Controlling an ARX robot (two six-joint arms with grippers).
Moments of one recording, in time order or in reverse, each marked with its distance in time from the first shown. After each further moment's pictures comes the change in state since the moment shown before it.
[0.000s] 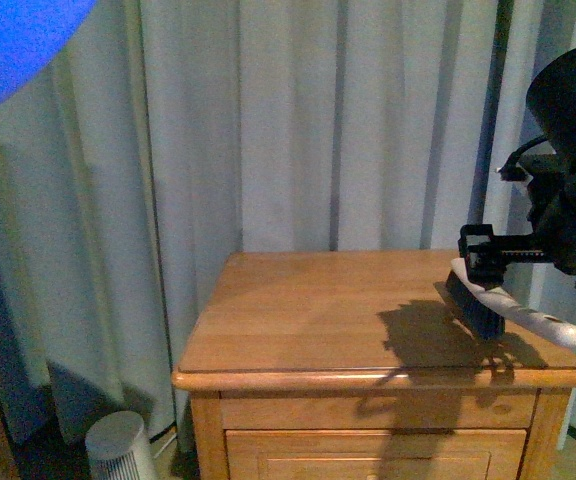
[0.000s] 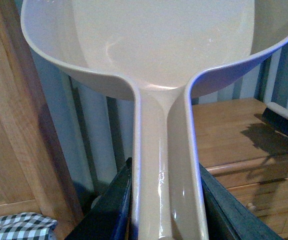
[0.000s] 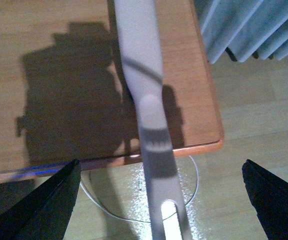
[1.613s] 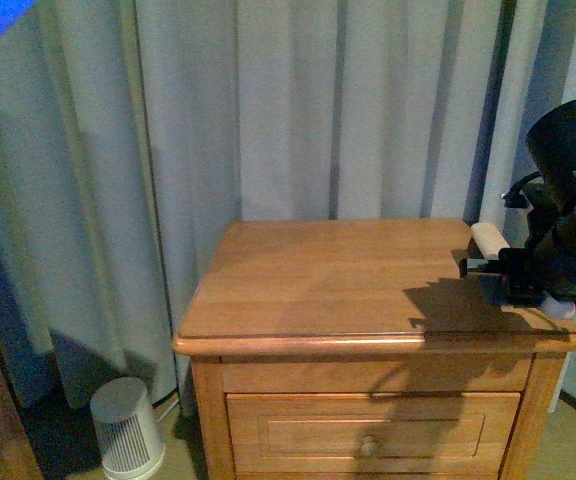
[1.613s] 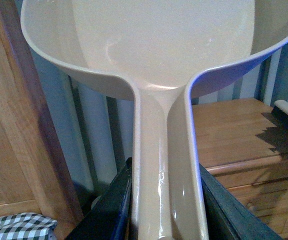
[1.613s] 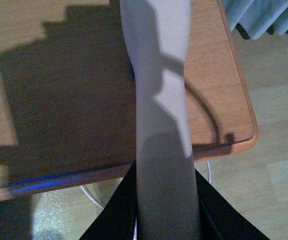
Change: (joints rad) left arm 0.000 0.000 0.000 0.000 0.000 0.000; right arm -0.033 0.119 -0.068 0.164 -0.016 0.011
